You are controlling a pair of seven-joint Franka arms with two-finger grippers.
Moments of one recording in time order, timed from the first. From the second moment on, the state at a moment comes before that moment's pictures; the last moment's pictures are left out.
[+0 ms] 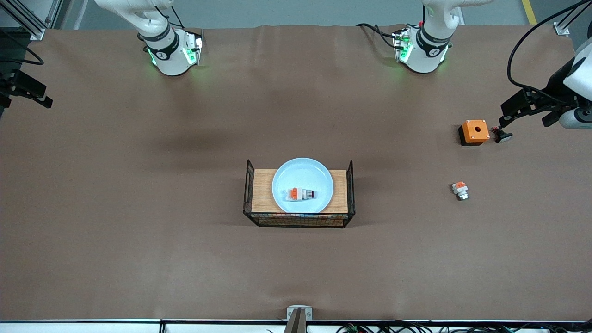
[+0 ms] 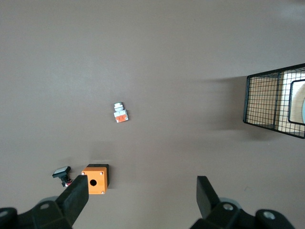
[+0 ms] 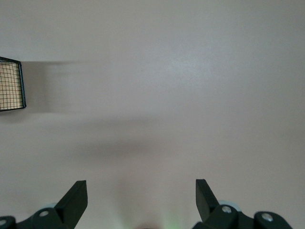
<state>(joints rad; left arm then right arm) 0.04 -0.02 -0.13 -1.55 -0.02 1.60 -0.09 0.00 -0.10 -0.10 -1.61 0.01 1.49 -0.07</state>
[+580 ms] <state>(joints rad) 0.04 -0.02 -0.13 -1.55 -0.02 1.59 -0.09 0.00 -0.10 -0.10 -1.61 0.01 1.49 -0.07</state>
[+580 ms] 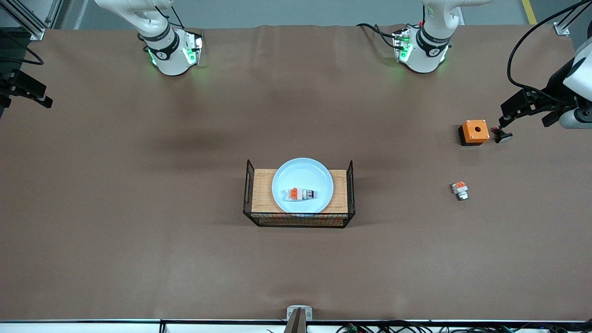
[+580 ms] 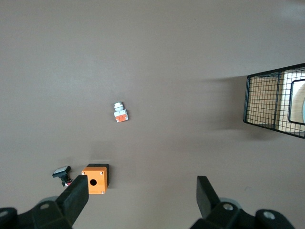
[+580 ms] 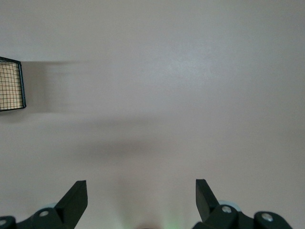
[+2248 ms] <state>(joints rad) -0.20 0.34 -0.53 -1.45 -0.09 1.92 -1.79 0.00 -0.05 -0.10 -1.59 0.01 1.49 -0.07</state>
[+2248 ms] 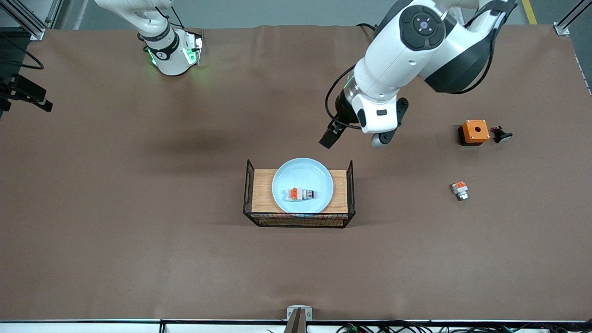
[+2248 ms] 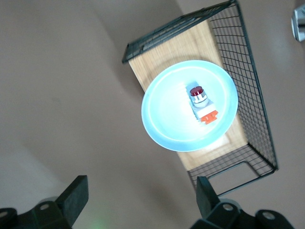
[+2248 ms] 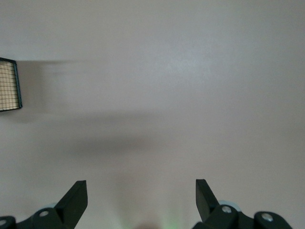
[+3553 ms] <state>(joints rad) -0.44 0.68 -0.28 -1.29 -0.09 2.22 -2.22 -0.02 0.14 -0.10 -1.58 -0.02 1.54 -0.07</state>
